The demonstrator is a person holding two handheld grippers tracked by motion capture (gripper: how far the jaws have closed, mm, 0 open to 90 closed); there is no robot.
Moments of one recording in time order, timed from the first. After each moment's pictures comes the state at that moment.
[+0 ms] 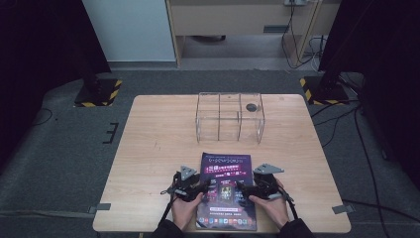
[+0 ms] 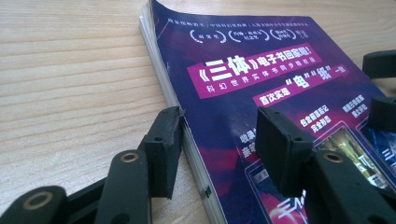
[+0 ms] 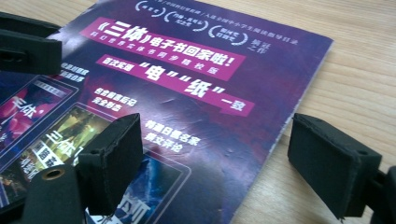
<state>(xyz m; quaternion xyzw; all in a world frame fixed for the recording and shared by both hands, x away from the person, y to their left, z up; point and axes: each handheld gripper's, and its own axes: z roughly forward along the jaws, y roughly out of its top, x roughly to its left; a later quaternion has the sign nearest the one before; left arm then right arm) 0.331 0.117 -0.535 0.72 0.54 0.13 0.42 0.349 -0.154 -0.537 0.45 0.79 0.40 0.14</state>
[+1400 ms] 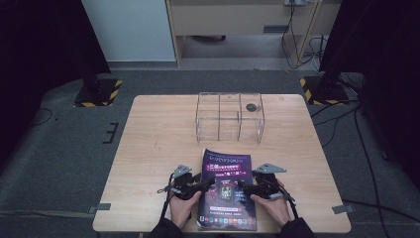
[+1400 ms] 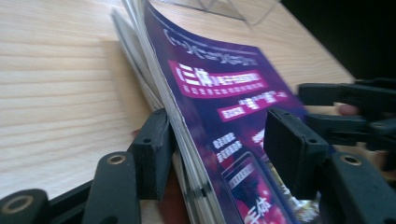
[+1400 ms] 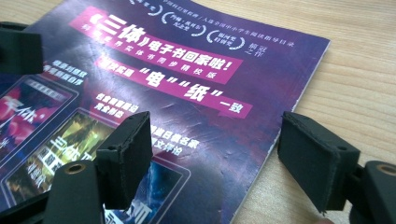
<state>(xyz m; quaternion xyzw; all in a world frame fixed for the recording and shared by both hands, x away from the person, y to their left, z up) 0.336 0.127 -0.537 0.69 0.52 0.06 0.50 0.349 -0.157 -0.537 0.46 0.77 0.42 0.13</state>
